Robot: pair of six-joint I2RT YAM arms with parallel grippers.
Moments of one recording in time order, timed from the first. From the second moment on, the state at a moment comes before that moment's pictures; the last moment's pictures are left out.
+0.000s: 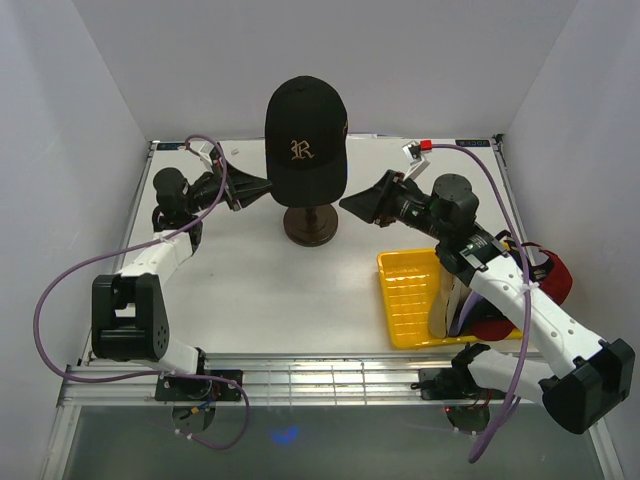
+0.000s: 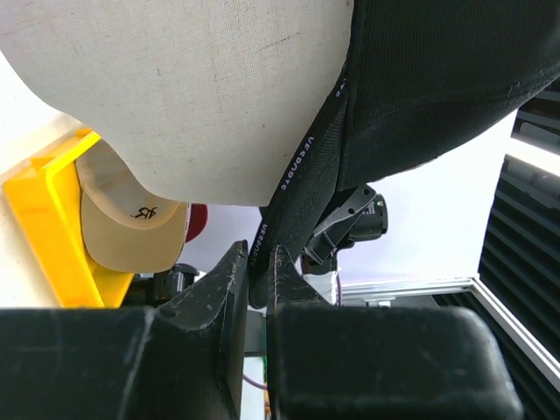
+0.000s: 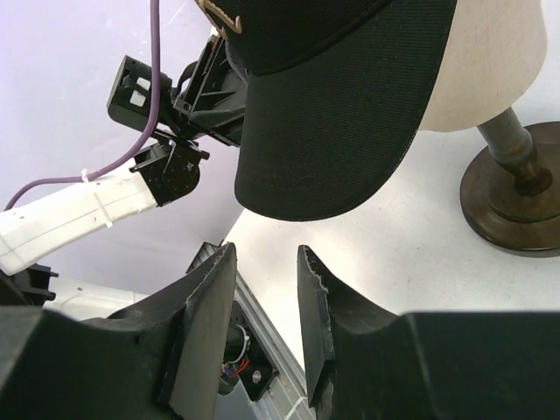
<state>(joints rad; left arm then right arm) -0.01 1.48 0.88 0.79 1.12 -1.67 0.59 1.10 1.01 0.05 -0.41 0.77</state>
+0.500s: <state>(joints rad) -0.01 1.46 0.94 0.55 1.12 -1.51 0.59 1.08 1.00 0.00 -0.40 0.73</state>
